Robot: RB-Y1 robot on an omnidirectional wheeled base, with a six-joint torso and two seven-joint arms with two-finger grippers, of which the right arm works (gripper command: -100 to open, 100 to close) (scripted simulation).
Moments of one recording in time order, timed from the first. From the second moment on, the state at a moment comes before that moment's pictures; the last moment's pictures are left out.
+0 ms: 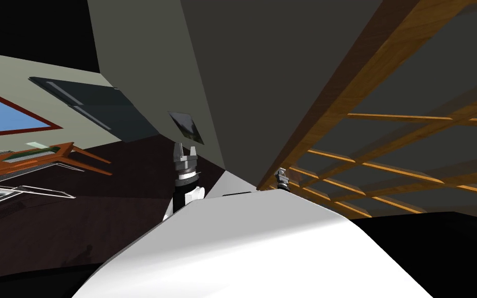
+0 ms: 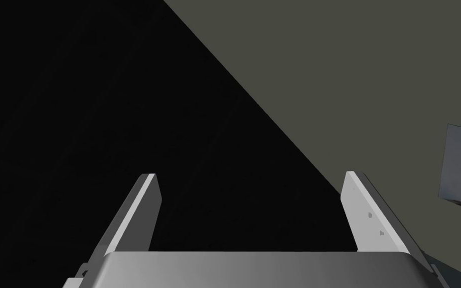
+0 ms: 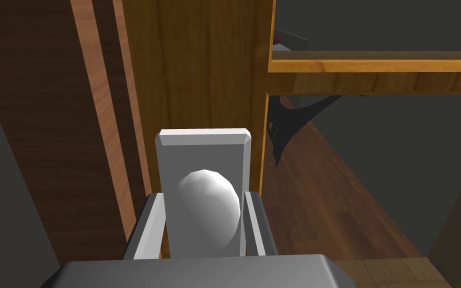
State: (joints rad) arm 0.10 -0.32 0.01 -0.68 -0.73 -0.92 -1.49
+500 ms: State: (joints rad) arm 0.11 -0.34 0.06 -0.71 -0.70 -0.92 -1.51
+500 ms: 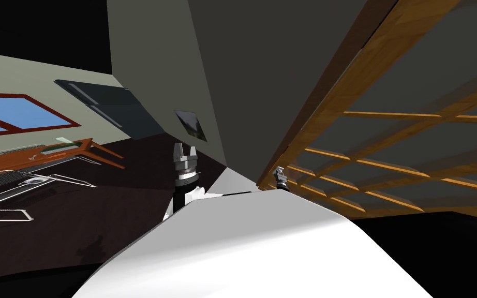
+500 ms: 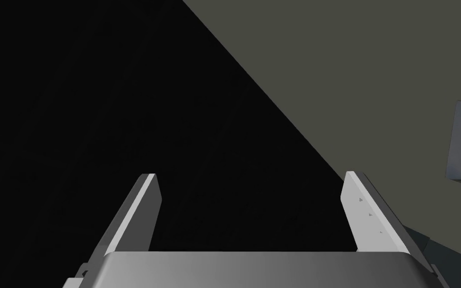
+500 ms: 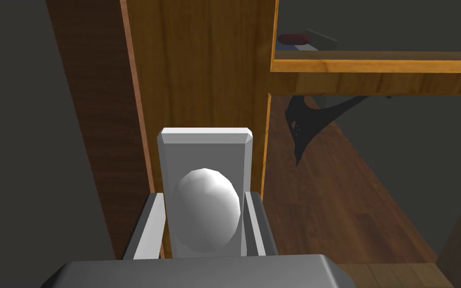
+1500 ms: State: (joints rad) arm 0.13 -0.38 0.16 -0.74 -0.63 -0.94 -1.59
